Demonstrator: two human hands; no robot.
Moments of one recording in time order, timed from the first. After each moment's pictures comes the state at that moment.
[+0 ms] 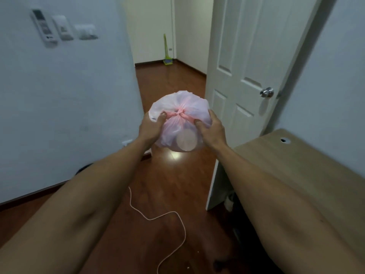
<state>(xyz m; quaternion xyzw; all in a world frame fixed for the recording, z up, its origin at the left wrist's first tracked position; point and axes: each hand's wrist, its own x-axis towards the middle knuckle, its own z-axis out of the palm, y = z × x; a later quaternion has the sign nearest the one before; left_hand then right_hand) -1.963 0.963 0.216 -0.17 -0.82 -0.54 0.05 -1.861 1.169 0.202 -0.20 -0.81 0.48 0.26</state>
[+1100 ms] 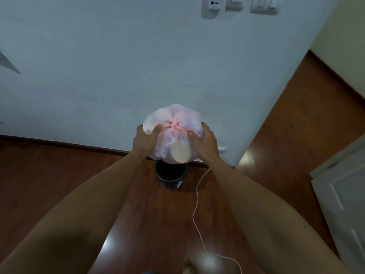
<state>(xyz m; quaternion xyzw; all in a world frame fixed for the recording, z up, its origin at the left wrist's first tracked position) -2.329 0.472 0.097 0.24 -0.81 -0.52 0.10 -2.352 0.708 0.113 0.01 -0.86 0.51 -0.01</state>
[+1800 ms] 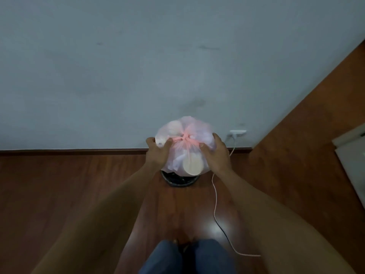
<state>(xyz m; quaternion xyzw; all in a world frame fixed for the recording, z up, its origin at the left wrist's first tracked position) -2.515 0.389 -0.124 0.27 -0.79 -0.54 -0.07 -2.514 0.607 -0.130 -0.12 -0.87 0.47 -0.05</state>
